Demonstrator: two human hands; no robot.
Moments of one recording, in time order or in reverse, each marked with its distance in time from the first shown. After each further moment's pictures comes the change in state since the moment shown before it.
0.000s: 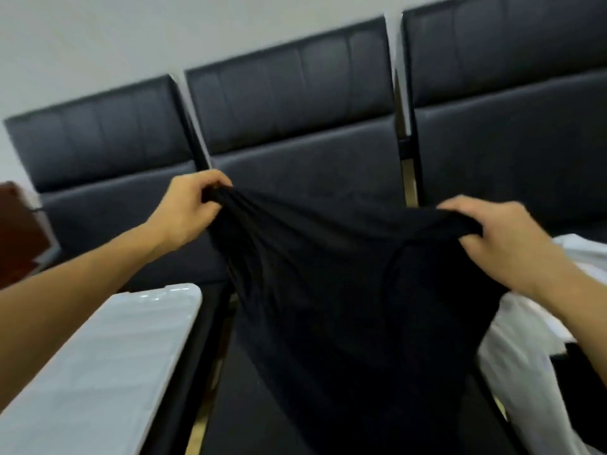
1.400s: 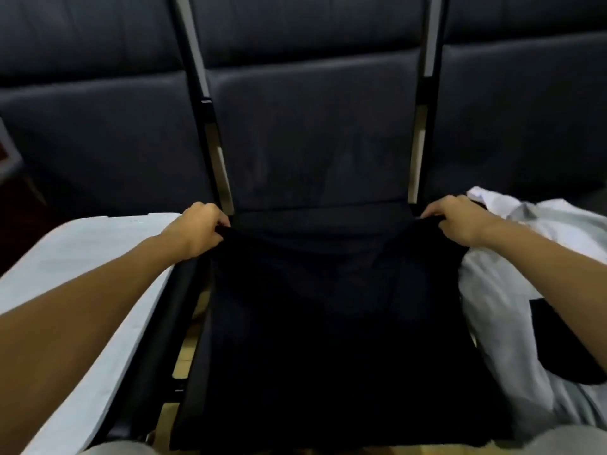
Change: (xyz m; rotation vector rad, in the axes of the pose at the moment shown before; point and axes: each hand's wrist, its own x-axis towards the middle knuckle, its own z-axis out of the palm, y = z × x) left_hand -0.104 -0.087 0.094 0.190 -0.550 -0.358; right_hand 0.021 0.084 0.104 -0.267 -0.615 0.267
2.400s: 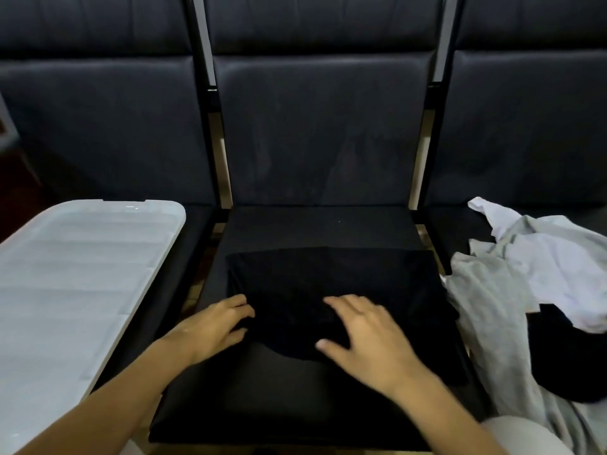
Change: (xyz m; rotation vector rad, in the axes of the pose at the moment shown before) left_hand -0.105 0.013 0.124 -0.026 -0.199 0.299; right_hand -0.133 -0.122 0.131 0.051 0.099 -0.385
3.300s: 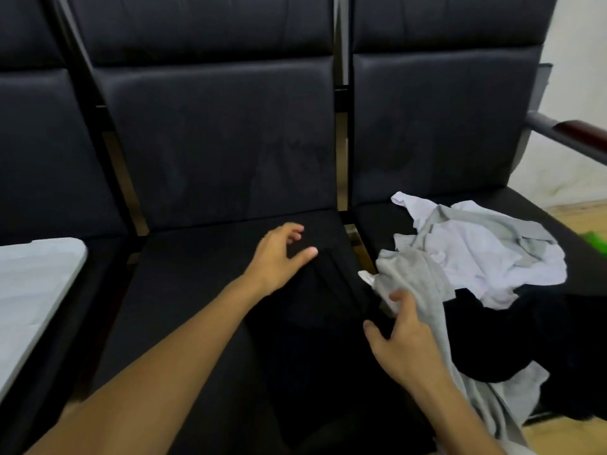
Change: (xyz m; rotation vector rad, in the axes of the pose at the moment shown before) left_hand 0.210 0.153 -0.028 -0.596 0.378 -0.015; right_hand -0.056 0.093 -0.049 0.456 0.292 0.804
